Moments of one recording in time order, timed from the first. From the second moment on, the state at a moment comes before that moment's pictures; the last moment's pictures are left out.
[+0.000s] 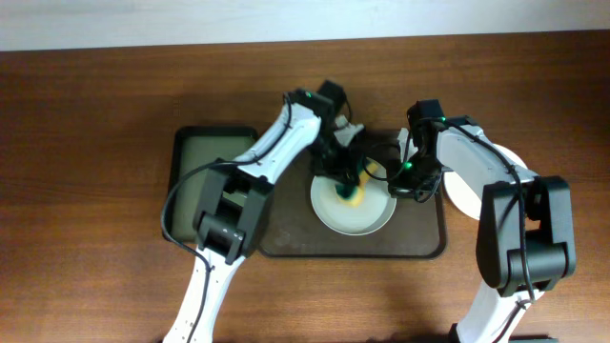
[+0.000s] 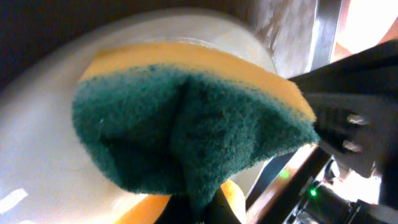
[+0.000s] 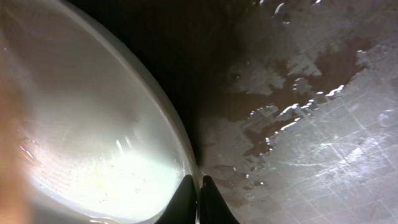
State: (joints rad) left arm -0.53 2.48 2.17 -1.23 0.66 -0.09; right arm 0.10 1.96 1.29 -0.92 -0.26 0.16
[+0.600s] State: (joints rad) left arm -0.27 2.25 2.37 -1.66 -0.17 -0.25; right arm 0.10 1.96 1.29 -0.92 -0.28 0.16
